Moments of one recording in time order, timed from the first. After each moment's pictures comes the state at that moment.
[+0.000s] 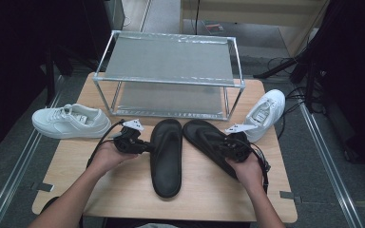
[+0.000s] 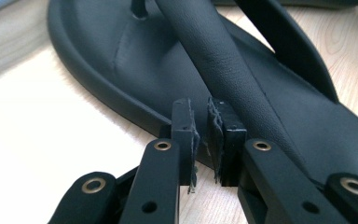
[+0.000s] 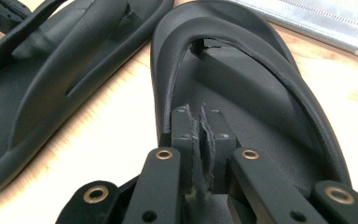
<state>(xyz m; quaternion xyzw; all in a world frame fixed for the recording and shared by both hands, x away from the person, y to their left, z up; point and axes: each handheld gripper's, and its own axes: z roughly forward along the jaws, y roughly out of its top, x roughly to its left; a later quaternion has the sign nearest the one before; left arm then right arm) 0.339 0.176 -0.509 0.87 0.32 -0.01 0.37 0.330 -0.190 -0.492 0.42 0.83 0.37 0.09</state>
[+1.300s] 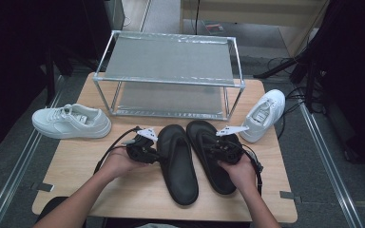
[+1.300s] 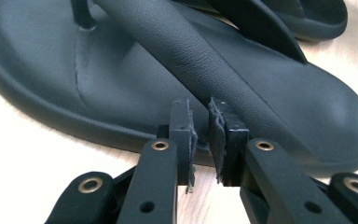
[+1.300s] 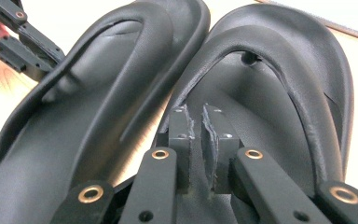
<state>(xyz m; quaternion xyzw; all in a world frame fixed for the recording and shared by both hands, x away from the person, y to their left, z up) 0.321 0.137 -0.511 0.89 0.27 -0.04 0.36 0.325 -0.170 -0.497 0.39 0.83 0.38 0.05</state>
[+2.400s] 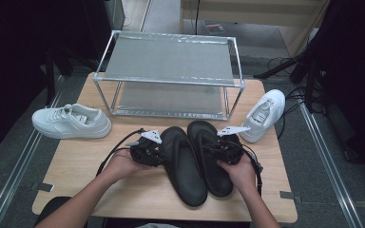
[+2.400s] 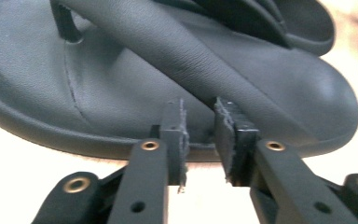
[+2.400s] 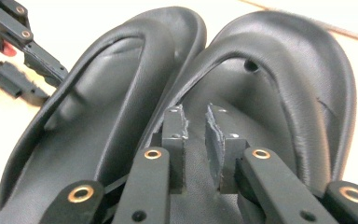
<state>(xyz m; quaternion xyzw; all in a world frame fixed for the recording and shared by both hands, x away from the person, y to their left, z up) 0.317 0.128 -0.509 0.89 0.26 -0.05 0.37 0.325 -0.173 -0.497 0.40 0.82 0.40 0.05</state>
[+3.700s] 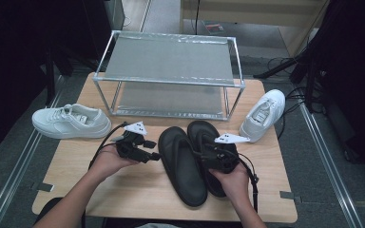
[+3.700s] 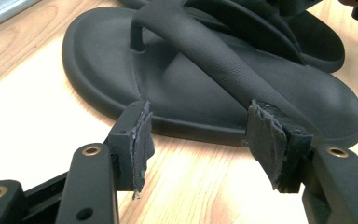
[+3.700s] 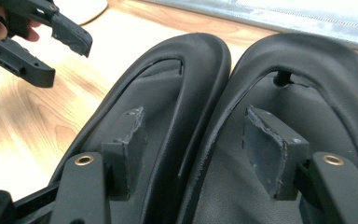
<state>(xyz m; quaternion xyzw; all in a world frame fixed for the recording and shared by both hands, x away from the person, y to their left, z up) 0.320 0.167 -0.490 0.87 0.29 -0.01 0.39 0.297 -0.156 -0.501 0.41 0.79 0.45 0.07</state>
